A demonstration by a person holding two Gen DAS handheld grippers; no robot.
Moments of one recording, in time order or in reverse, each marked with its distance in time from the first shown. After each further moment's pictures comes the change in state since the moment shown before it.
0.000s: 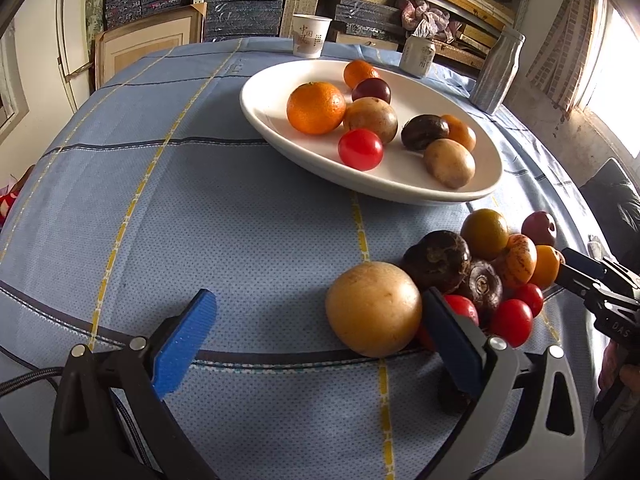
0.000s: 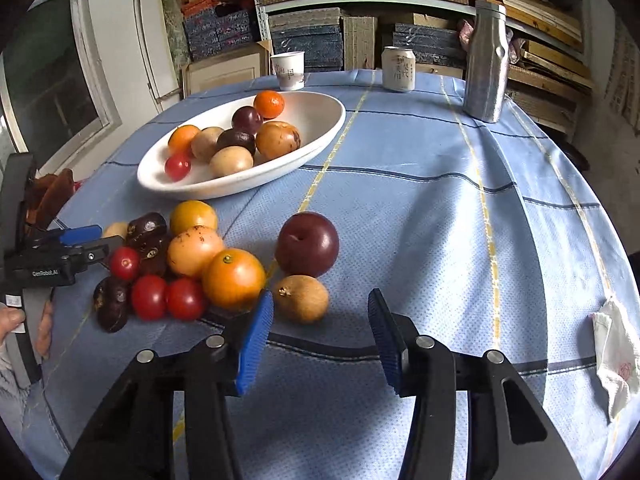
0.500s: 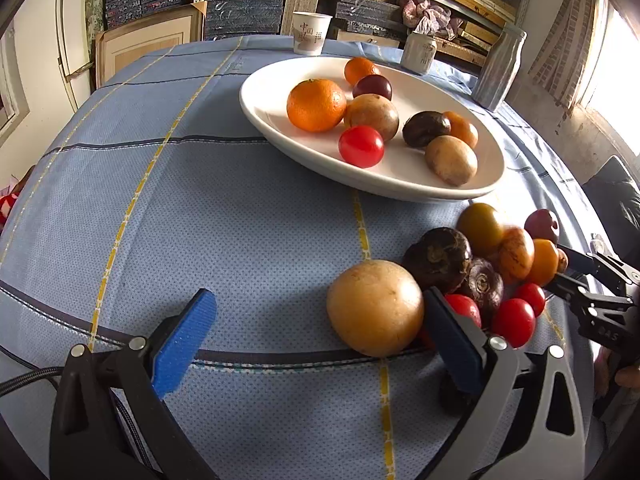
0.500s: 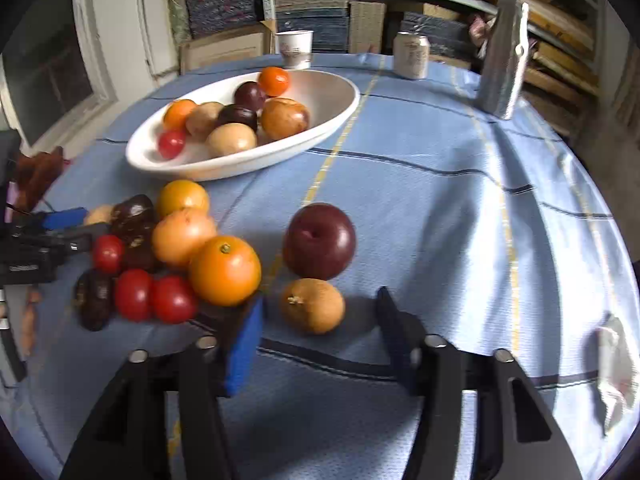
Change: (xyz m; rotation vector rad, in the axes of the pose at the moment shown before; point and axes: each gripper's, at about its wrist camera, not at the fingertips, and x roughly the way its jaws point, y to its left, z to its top) left arm 0.003 -0.001 0.000 0.003 0.007 0.009; right arm 0.019 0.008 0.007 -0.035 0.065 0.007
